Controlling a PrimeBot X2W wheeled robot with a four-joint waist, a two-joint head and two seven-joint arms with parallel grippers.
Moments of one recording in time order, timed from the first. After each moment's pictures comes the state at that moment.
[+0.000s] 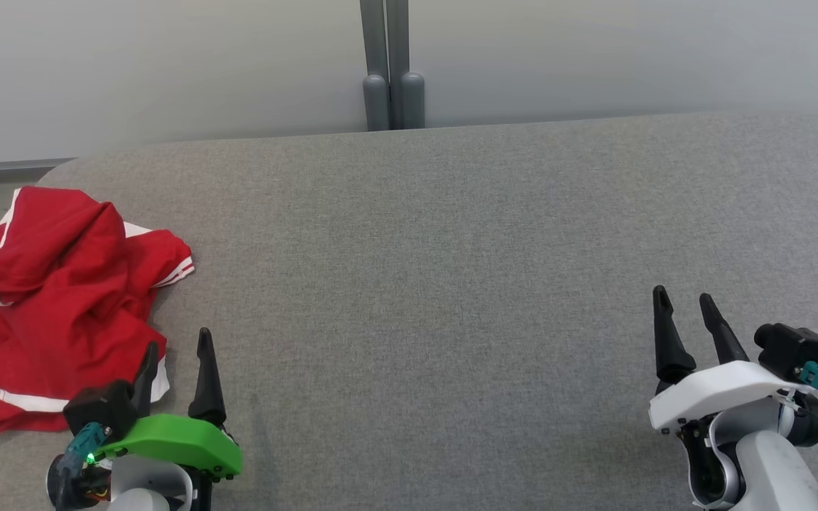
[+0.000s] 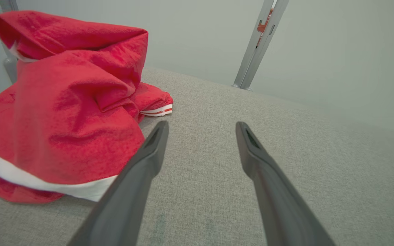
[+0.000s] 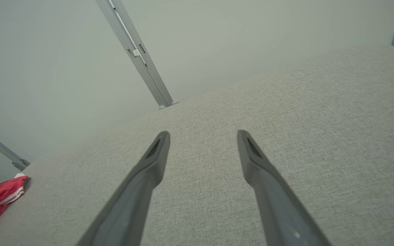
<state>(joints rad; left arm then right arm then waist) -0.12 0.07 -0.05 0.35 -0.39 -0.02 -0.17 -0.17 -0.06 -0.04 0.34 0.41 0.13 -0.17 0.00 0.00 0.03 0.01</state>
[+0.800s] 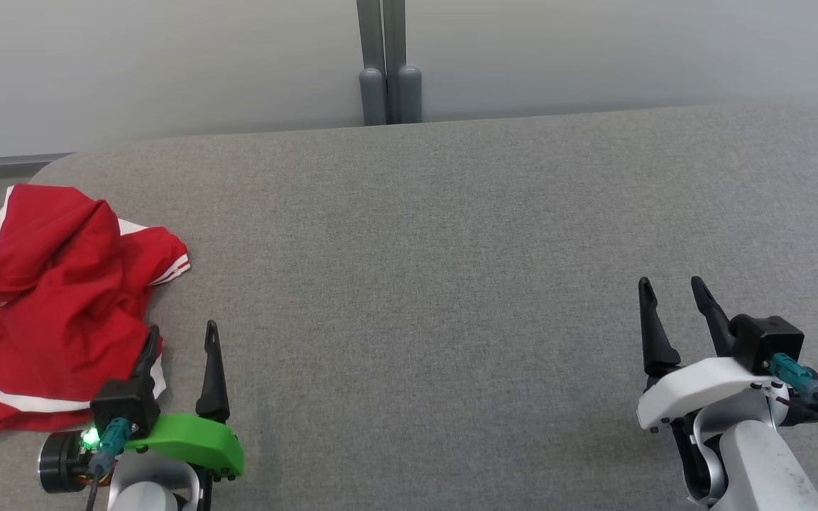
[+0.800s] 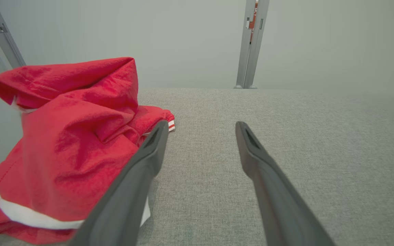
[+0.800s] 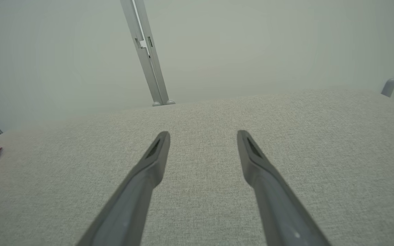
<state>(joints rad) -0.13 0.09 -0.06 0.35 -0.19 0.00 -0.22 -0.20 -0.05 -0.03 0.36 0.18 0.13 -0.22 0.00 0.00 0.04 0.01</state>
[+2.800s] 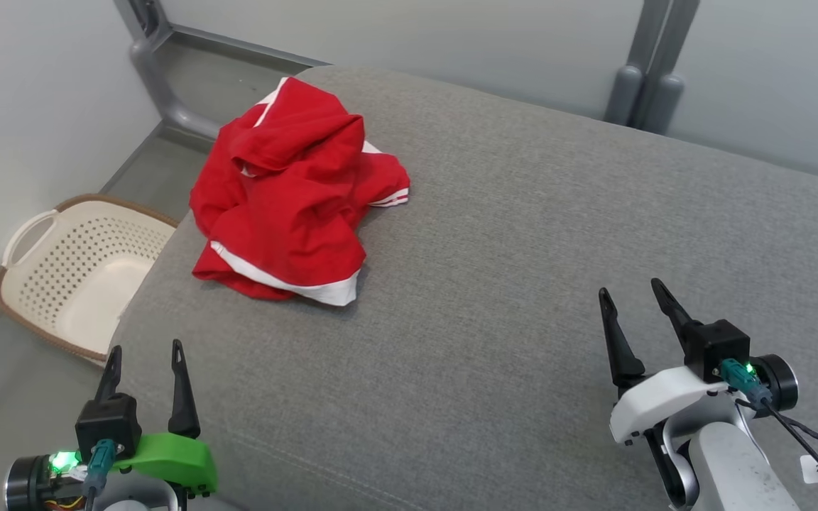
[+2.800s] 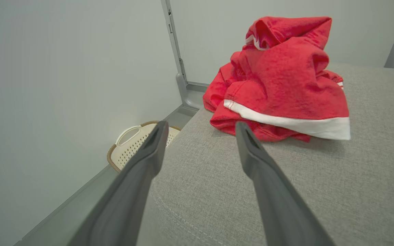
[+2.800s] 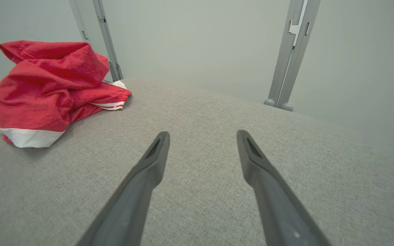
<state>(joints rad) -0.11 0.07 0.04 0.38 -0.03 0.03 -0.26 -0.21 -0.05 0.05 0.40 0.04 0.13 -0.26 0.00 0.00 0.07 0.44</state>
